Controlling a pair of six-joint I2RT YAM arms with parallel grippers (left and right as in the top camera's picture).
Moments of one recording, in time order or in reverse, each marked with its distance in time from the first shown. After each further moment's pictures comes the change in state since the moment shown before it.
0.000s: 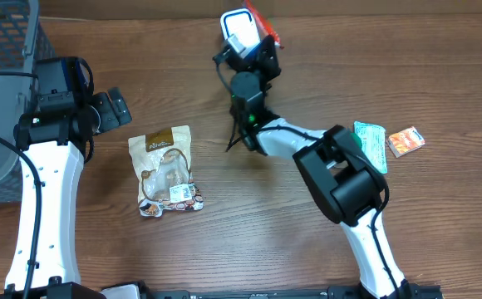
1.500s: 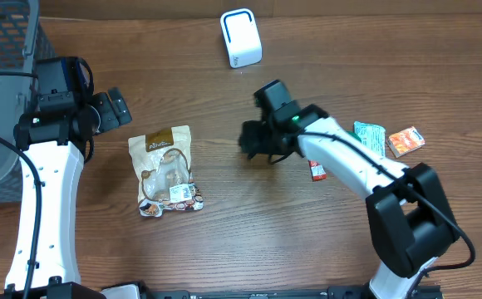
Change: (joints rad) left arm 0.000 0.000 0.000 0.000 0.000 0.000; right arm -0.064 -0.452 -0.177 -1.437 -1.220 1.658
